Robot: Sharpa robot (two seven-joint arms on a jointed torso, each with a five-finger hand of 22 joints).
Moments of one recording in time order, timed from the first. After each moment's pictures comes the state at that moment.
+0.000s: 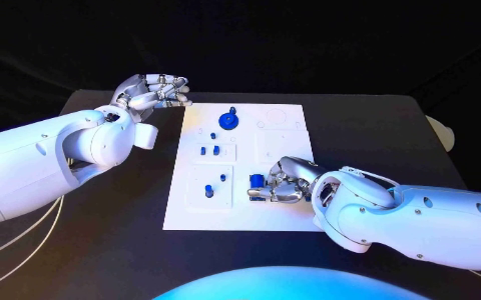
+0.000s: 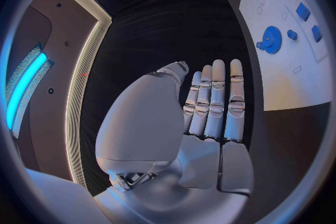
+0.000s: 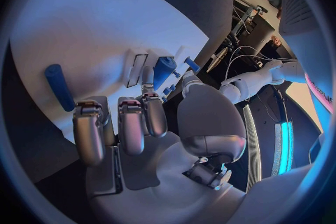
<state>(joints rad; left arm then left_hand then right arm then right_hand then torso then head) 1.23 -0.88 -0.04 1.47 -0.06 -0.27 0.32 1.50 -0.18 0.35 0.29 0.28 0.90 0.20 0.26 0.29 1.07 0.14 0.30 0.13 0.98 0.09 0.66 0.37 0.17 1.03 0.21 0.19 0.19 1.06 -0.94 -0.17 1.96 -1.37 -0.44 -0.60 0.93 -0.10 -0.01 0.30 0.06 1.00 0.06 0.46 0.63 1.47 -0.01 1.40 1.31 1.47 -0.07 1.56 1.31 0.01 1.47 0.04 1.57 1.31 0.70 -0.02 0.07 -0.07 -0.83</state>
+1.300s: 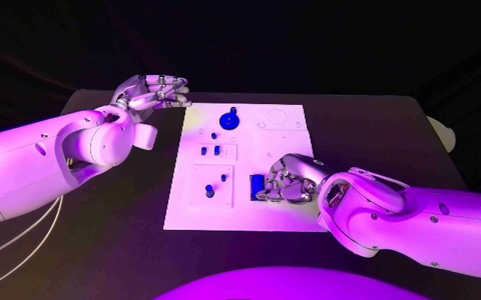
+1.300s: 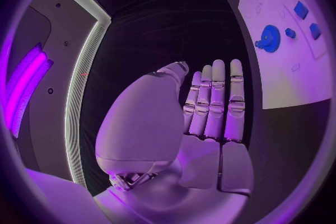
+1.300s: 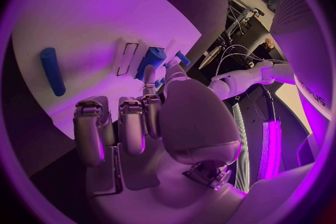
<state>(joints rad) 1.23 -0.88 -0.04 1.47 -0.06 -0.27 0.32 1.50 -0.18 0.35 0.28 0.28 0.90 0.20 0.26 0.29 1.07 0.14 0.31 0.13 0.98 0.09 0.66 0.37 0.17 1.03 0.21 0.19 0.19 1.06 -0.99 -0.17 2.00 -1.42 -0.48 -0.52 1.31 -0.03 -0.04 0.29 0.17 1.02 0.05 0.50 0.63 1.46 -0.02 1.43 1.31 1.47 -0.08 1.57 1.31 0.01 1.47 0.03 1.57 1.31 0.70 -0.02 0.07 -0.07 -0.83</state>
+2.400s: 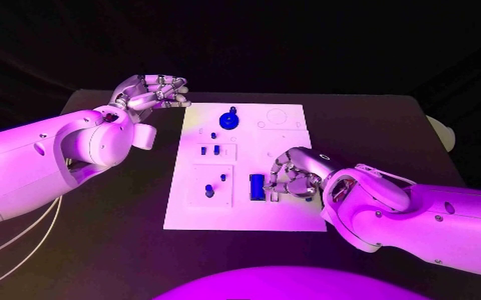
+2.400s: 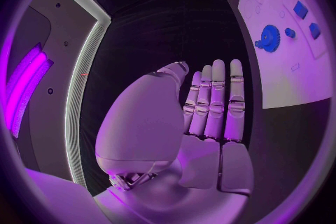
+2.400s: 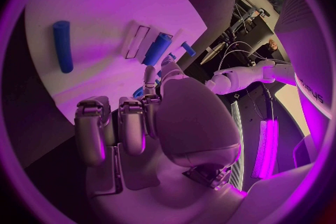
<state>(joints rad) 1.23 -0.89 -0.04 1.47 -0.06 -0.27 0.31 1.50 -0.18 0.35 0.28 0.28 0.90 0.20 0.26 0.29 1.07 0.14 0.30 0.13 0.98 0.09 0.66 0.37 0.17 1.03 0.21 0.19 0.19 1.07 -1.03 -0.16 2.00 -1.46 -0.53 -0.51 1.38 -0.04 0.00 0.29 0.13 1.00 0.05 0.49 0.61 1.47 -0.03 1.42 1.31 1.46 -0.09 1.57 1.31 0.01 1.47 0.02 1.57 1.31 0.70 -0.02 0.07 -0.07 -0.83</state>
